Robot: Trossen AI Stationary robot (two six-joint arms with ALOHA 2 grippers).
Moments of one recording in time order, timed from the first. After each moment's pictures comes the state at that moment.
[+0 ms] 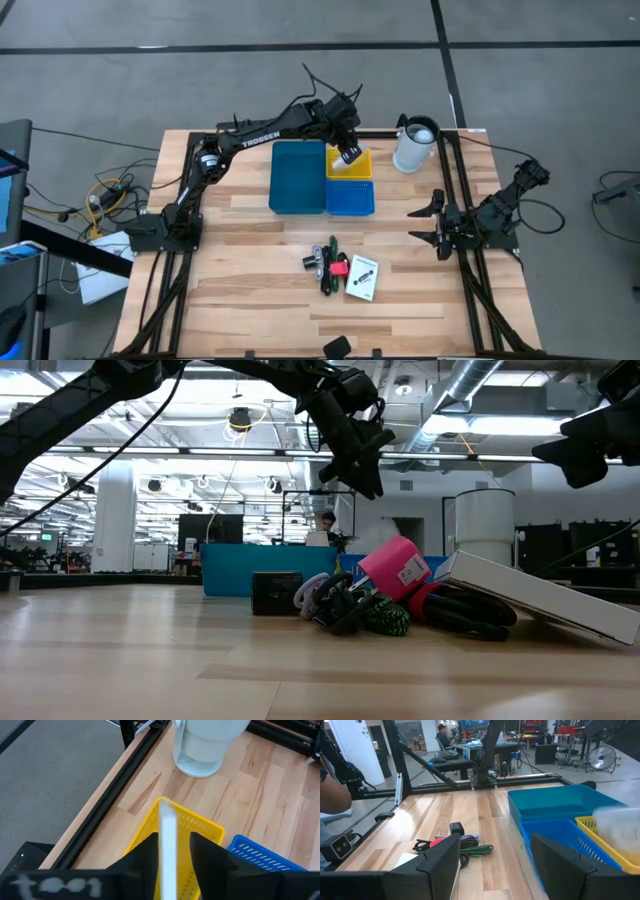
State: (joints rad) left arm 0.41 2.24 2.24 -0.82 -0.02 -0.09; right arm 0.67 0.01 0.10 -0.23 0.68 0.13
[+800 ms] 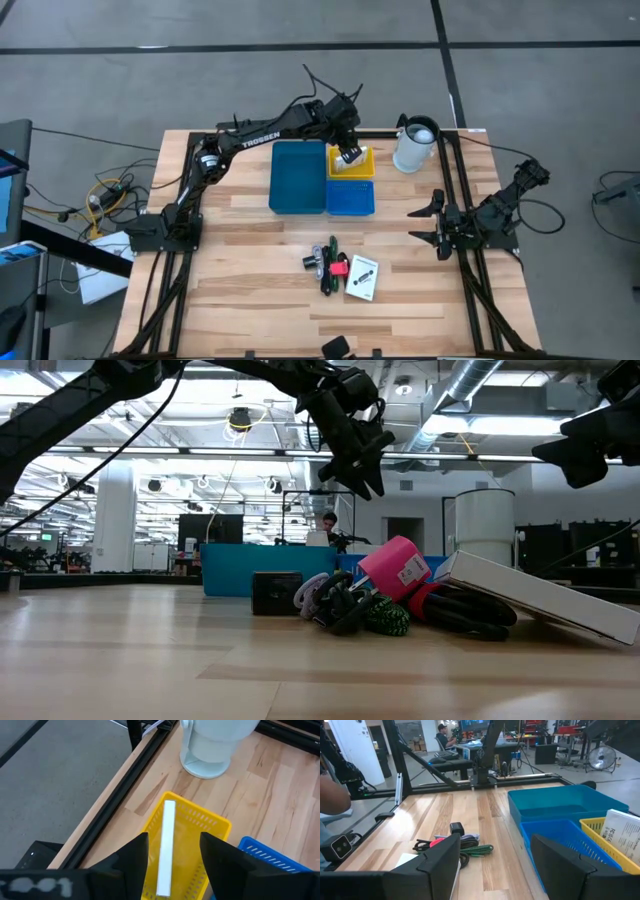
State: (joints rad) left arm 0.41 2.24 2.24 -0.82 -0.05 -0.08; right arm 0.67 0.01 0.10 -0.23 0.68 0.13
